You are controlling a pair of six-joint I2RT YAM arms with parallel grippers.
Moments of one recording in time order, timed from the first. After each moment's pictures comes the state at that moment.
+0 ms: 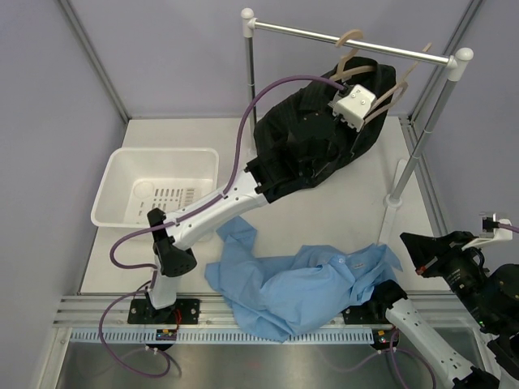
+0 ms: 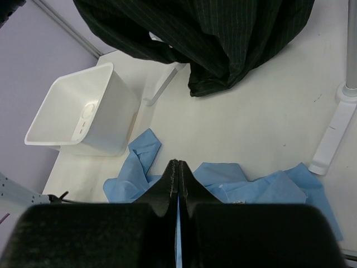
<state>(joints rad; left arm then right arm) -1.13 1.96 2.25 -0.28 -0.37 0.06 0.48 0.37 1.39 -1.20 0.16 0.54</state>
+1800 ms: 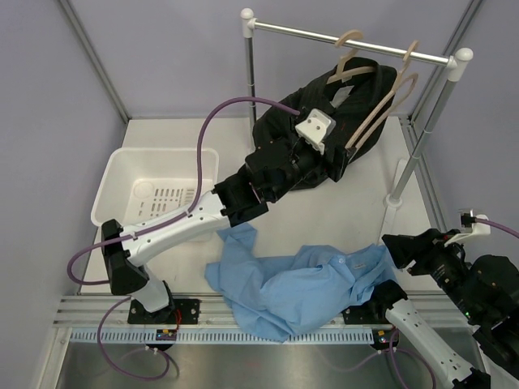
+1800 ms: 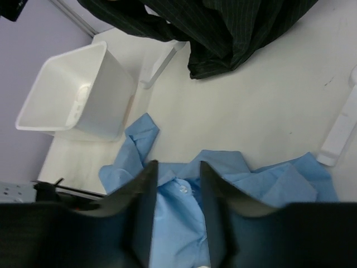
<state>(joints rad) -1.13 1.61 1.64 0.14 -0.27 0.03 0.48 0.34 1.27 -1.17 0.11 0.56</state>
